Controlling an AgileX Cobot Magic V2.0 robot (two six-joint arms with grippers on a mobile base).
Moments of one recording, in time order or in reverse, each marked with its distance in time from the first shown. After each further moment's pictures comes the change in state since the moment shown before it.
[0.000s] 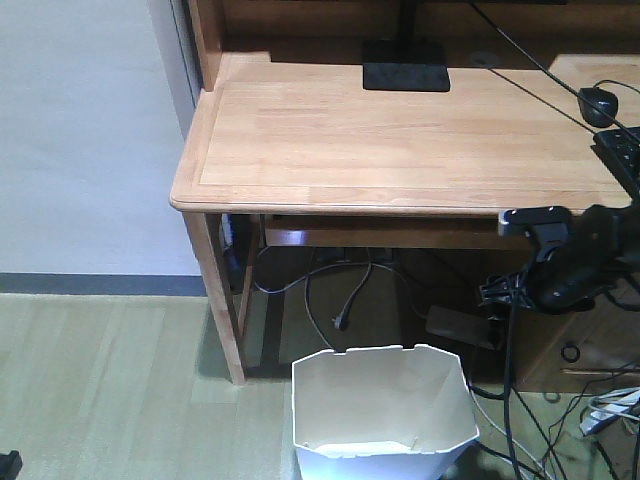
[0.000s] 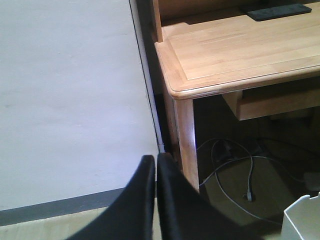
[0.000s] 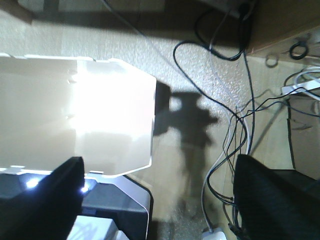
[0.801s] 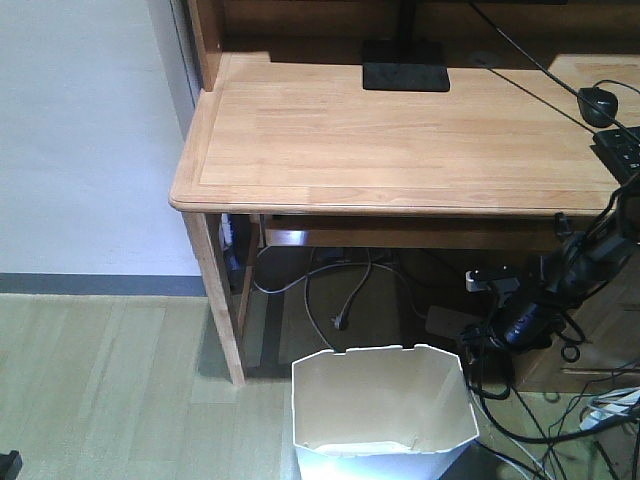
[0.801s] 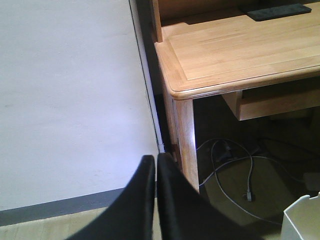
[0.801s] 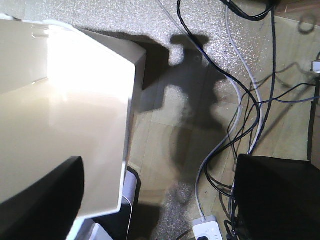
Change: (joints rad) left arm 0.000 0.000 0.000 0.000 0.000 0.000; right arm -0.050 0.618 -0.336 0.045 -0.090 -0.164
